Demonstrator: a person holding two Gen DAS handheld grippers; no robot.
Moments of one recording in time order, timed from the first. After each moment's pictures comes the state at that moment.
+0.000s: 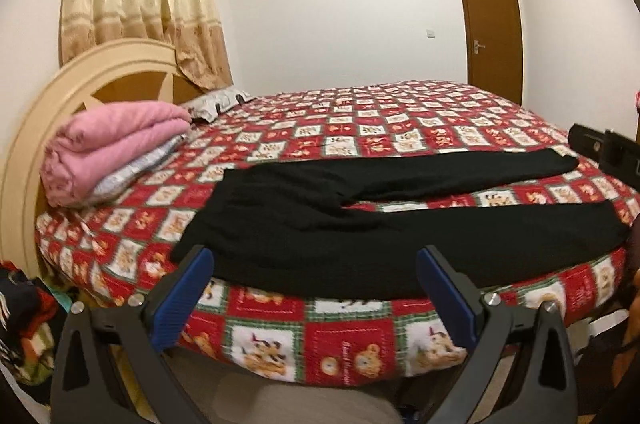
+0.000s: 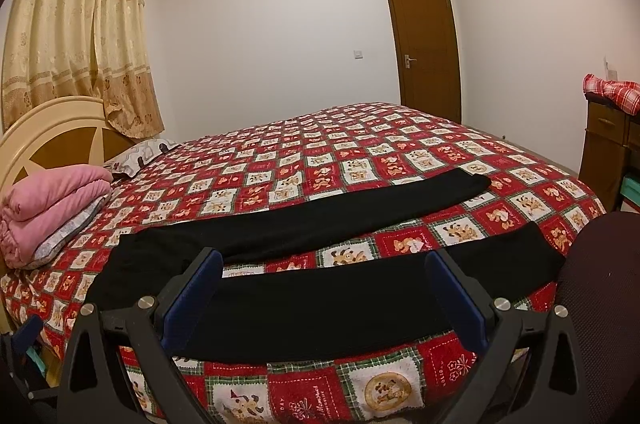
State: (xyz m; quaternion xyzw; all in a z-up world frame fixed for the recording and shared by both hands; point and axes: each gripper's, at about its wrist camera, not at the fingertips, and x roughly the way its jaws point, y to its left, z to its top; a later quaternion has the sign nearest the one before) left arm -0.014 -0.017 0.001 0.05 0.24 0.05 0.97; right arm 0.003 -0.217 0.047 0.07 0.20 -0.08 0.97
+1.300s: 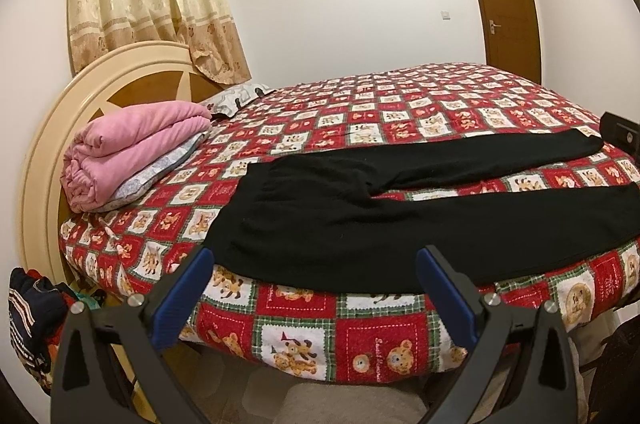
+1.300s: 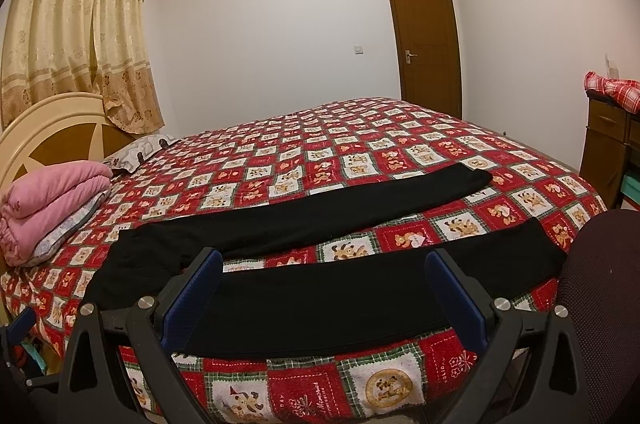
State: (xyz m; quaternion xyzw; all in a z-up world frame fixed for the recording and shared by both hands) left arm -0.005 -0.008 -0.005 0.07 0.26 0.09 0.96; right arm 0.005 -0.216 0.042 0.07 0.21 -0.08 0.97
